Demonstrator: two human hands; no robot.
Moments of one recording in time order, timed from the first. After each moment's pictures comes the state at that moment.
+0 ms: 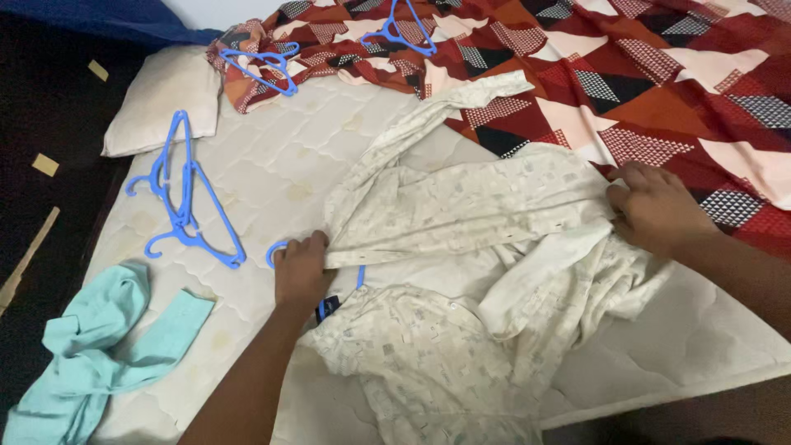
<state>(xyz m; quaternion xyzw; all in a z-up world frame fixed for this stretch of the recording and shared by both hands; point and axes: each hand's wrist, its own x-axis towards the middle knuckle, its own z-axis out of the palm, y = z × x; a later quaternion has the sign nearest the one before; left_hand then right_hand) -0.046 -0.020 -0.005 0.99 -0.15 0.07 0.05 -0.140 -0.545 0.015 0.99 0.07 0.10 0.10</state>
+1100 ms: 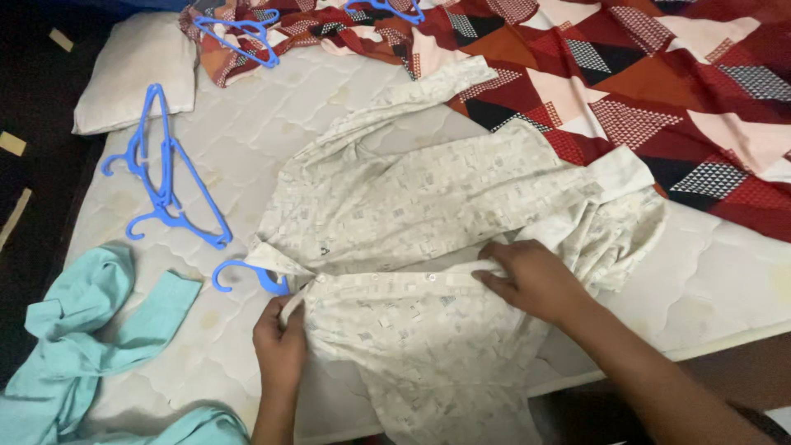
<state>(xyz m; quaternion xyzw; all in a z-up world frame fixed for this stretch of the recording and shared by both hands) -0.172 0.007 -0.037 0.81 0.14 0.07 0.56 -0.199 -0.370 0.020 0.97 0.06 -0.03 -0.24</state>
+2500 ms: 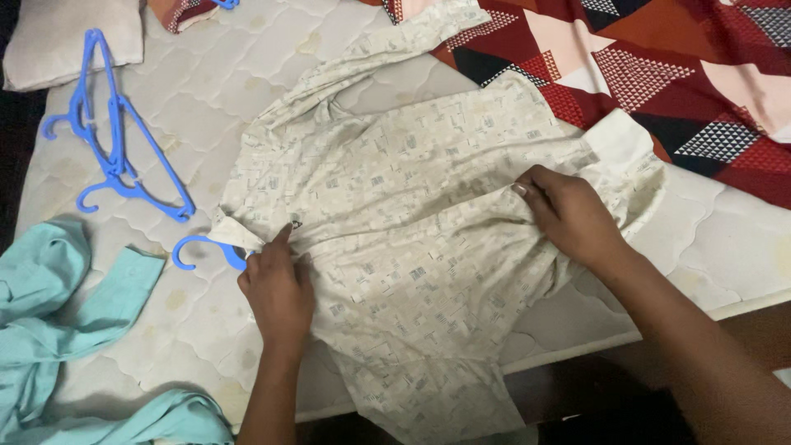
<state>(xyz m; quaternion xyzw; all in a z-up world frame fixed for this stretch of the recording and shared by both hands) -0.152 -0.040 -0.021 0.97 -0.04 0.12 0.19 -0.185 -0.428 0.016 0.93 -0.02 0.08 -0.35</state>
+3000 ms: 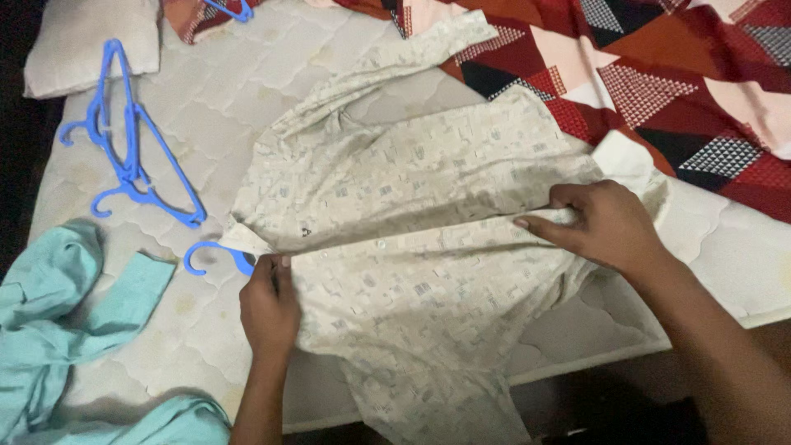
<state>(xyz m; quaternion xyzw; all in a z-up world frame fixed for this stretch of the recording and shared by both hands) -0.152 -0.018 -0.016 0.93 0.04 0.13 0.33 -0.192 -0.439 0.052 0.97 -0.07 -0.01 -0.21</state>
